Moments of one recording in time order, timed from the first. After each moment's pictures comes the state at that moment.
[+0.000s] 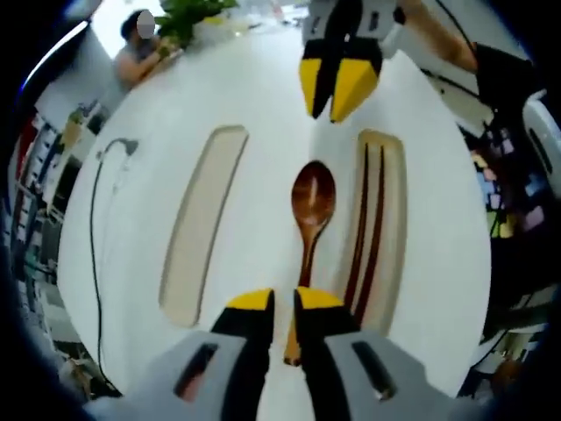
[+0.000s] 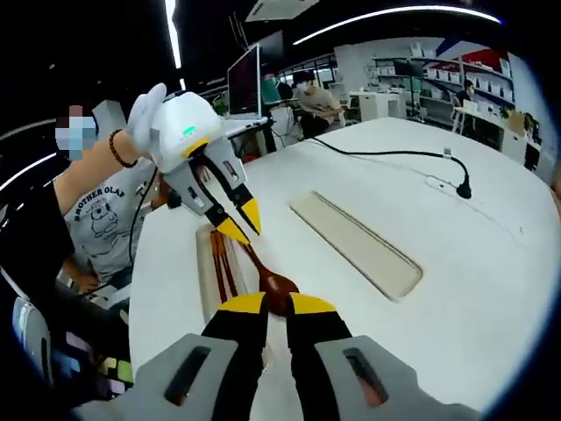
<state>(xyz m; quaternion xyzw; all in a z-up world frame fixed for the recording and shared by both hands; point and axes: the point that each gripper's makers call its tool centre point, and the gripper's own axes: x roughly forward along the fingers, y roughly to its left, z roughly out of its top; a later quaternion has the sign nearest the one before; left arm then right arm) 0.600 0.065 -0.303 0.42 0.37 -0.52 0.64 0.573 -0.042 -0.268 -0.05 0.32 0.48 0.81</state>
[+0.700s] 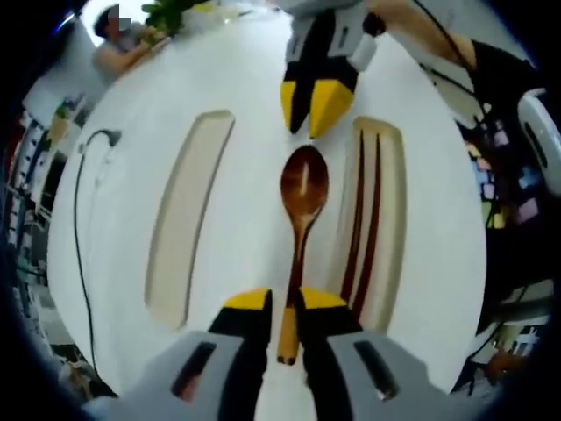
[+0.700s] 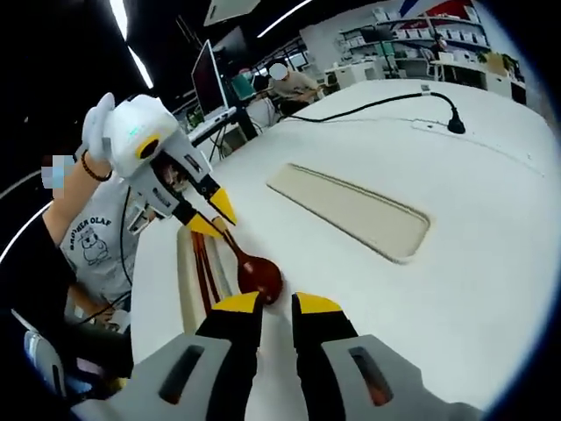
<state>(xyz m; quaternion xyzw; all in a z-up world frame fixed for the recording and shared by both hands) 0.594 0.066 -0.315 0.42 0.41 -0.53 0.61 0.581 -0.042 -0.309 0.04 0.40 0.46 0.79</state>
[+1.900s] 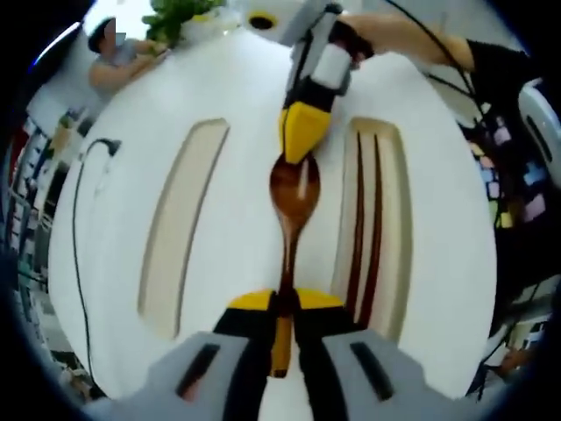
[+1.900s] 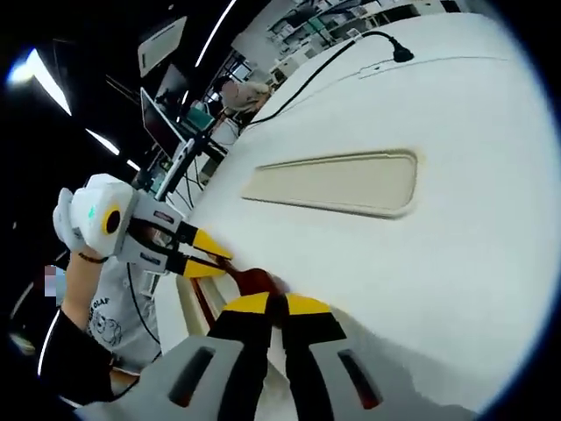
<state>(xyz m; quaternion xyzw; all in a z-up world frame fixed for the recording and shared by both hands) 0.592 0.058 -0.325 0.41 0.37 -0.54 0.63 0.586 -0.033 -0.322 0.21 0.45 0.39 0.78</state>
